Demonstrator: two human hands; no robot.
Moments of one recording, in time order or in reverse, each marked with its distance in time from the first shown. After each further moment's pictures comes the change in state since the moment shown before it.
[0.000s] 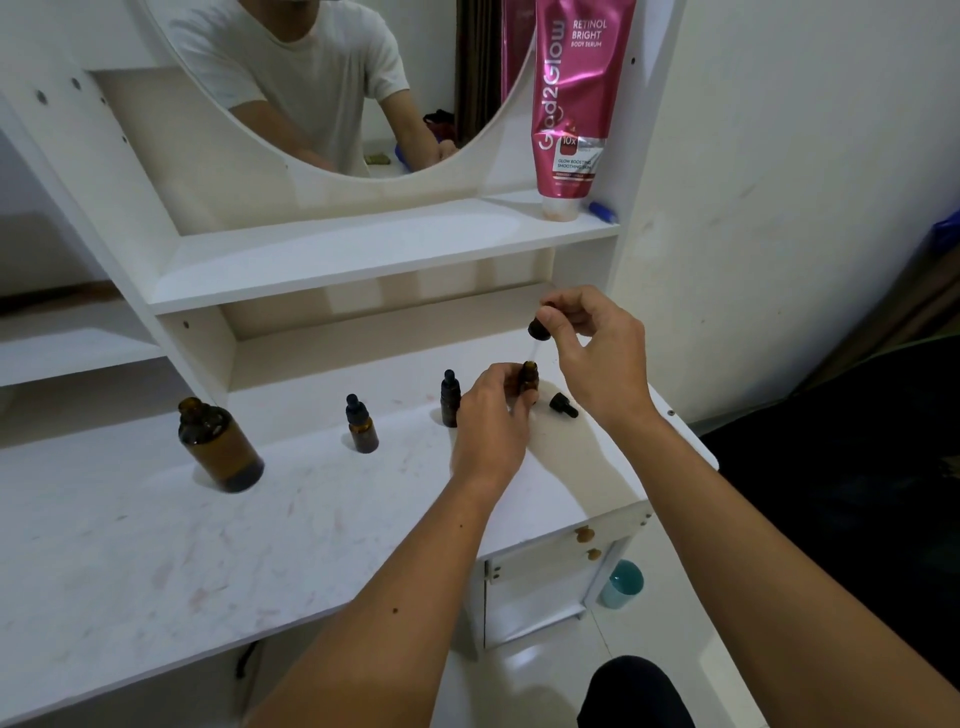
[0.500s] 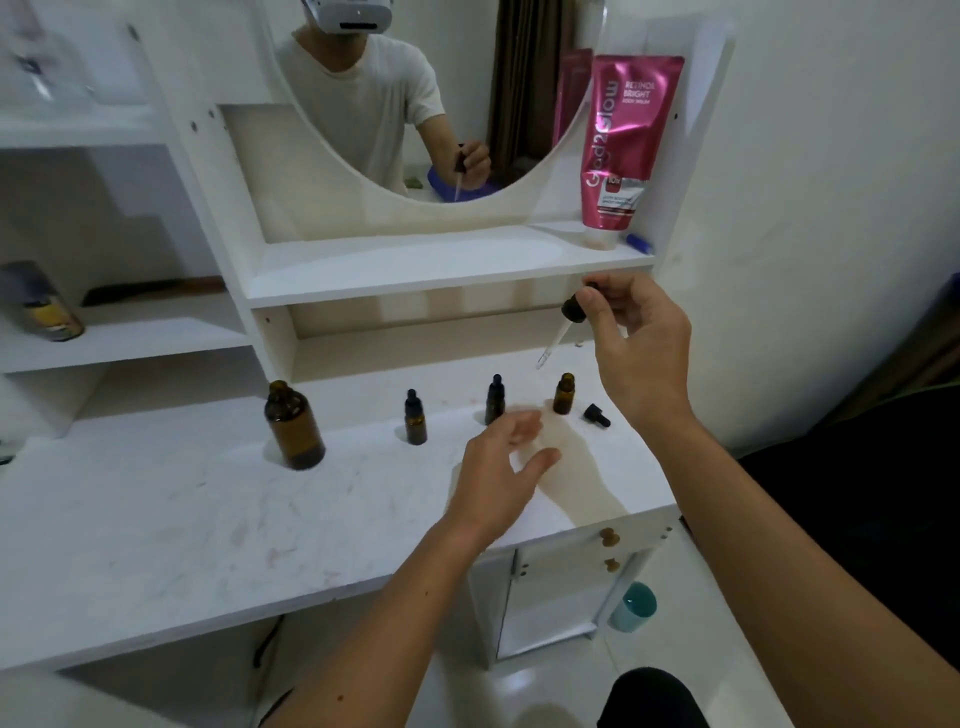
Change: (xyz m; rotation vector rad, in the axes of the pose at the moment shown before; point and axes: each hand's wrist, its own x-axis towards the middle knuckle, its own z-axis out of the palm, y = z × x) left_hand -0.062 0.003 -0.067 -0.109 -0.183 -0.061; right_hand -0.011 -0.063 -0.004 0.083 0.095 -0.090
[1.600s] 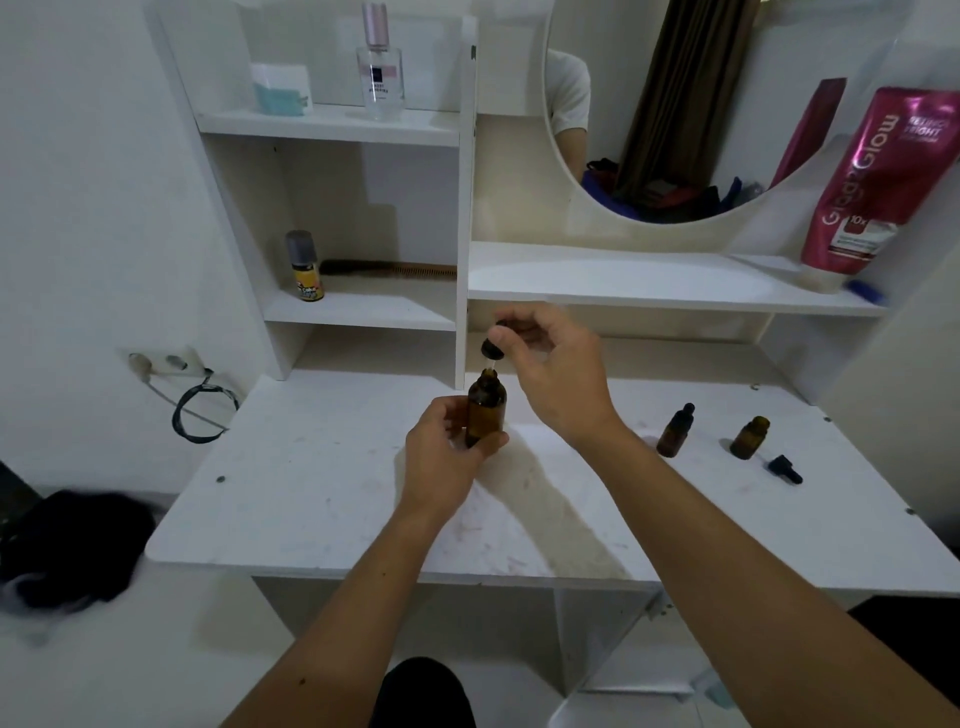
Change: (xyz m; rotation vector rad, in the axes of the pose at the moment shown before) left_hand -0.045 -0.061 -0.208 -0.057 0.506 -0.191; right_hand -0.062 -0.093 0.214 0.178 -0.468 -0.060
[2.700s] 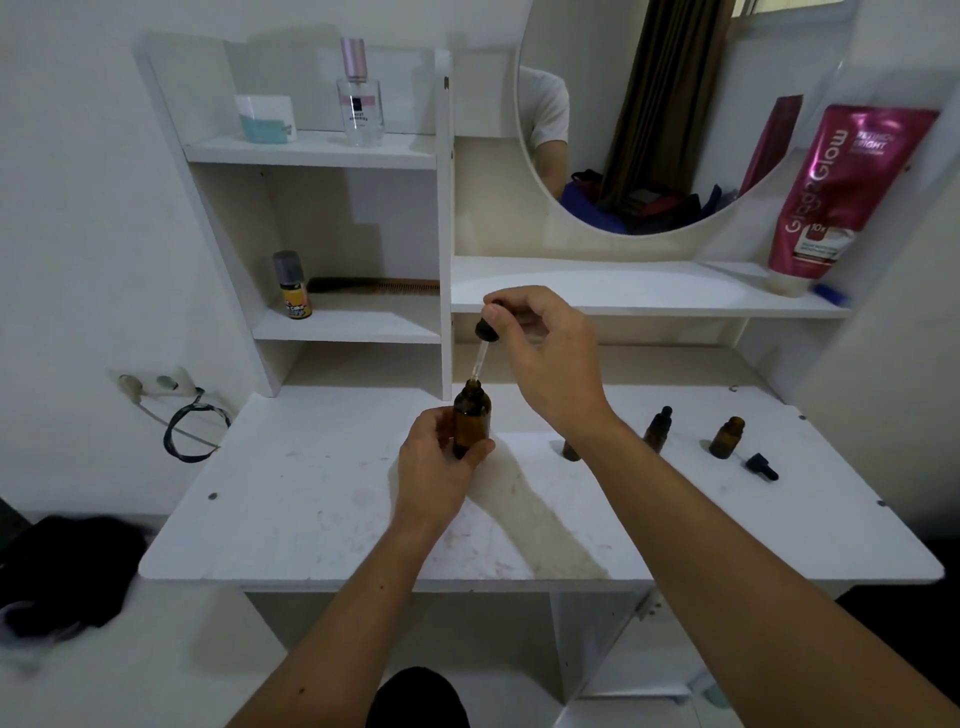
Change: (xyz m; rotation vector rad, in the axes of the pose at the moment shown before) left_hand -0.002 0.000 0.006 0.122 0.039 0.009; right_hand 0.008 -0.025 -0.014 0.003 0.092 -0.063
